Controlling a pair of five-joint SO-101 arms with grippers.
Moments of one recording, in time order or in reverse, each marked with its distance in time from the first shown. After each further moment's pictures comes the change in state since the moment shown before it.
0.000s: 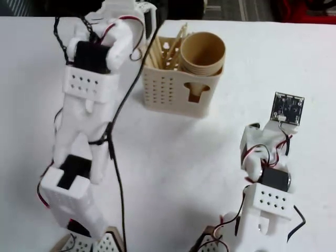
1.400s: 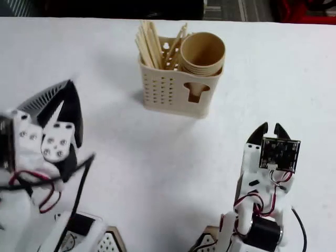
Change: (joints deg) left arm -1.0 -70.8 44.1 14.9 -12.5; right arm -0.1 -44.0 7.6 10.8 9.8
